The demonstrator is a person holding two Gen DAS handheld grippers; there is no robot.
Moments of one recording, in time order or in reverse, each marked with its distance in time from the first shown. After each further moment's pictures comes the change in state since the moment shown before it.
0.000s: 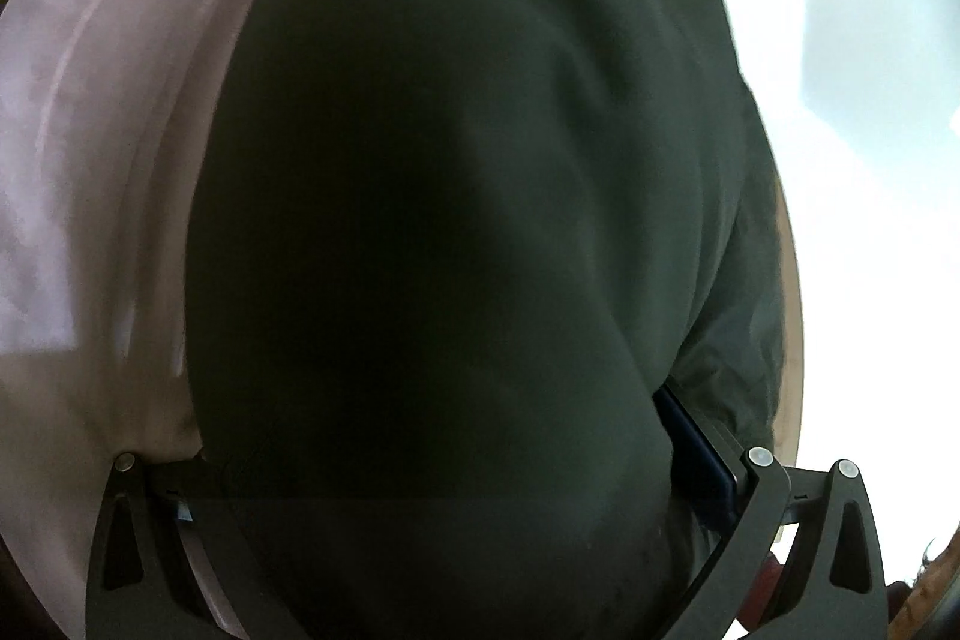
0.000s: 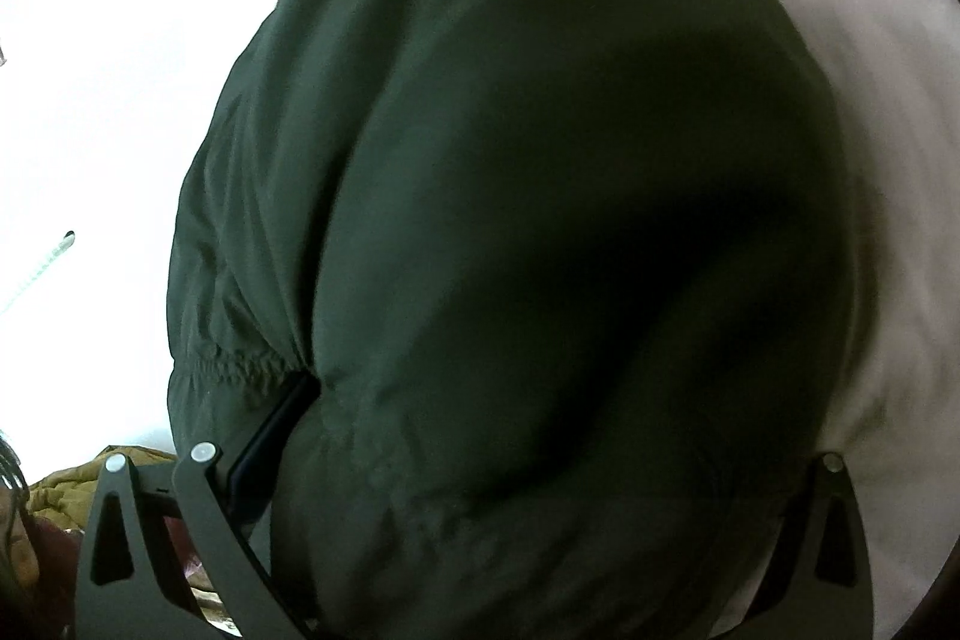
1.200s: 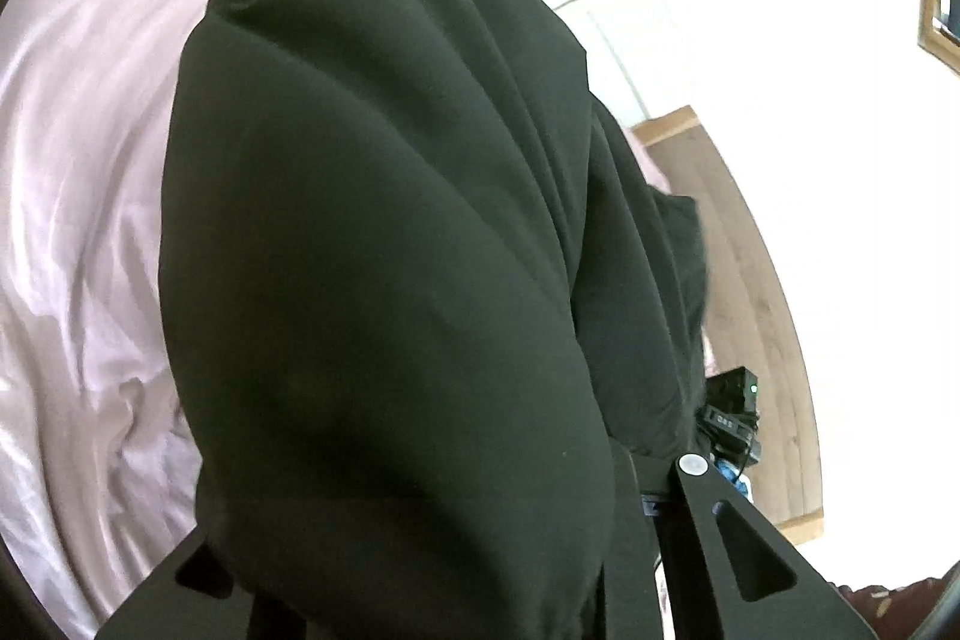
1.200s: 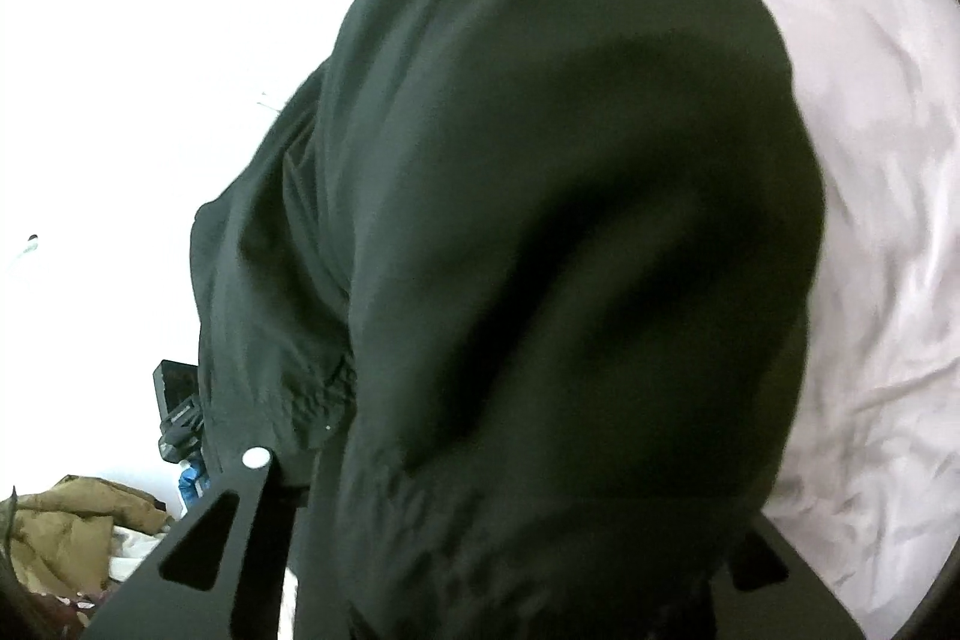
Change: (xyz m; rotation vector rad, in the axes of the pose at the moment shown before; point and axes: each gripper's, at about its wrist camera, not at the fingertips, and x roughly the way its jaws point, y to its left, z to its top) left arm -0.082 -0.151 -0.071 0.204 -0.217 0.003; right arm 0.037 0.176 -0.018 -0.058 -0.127 -0.149
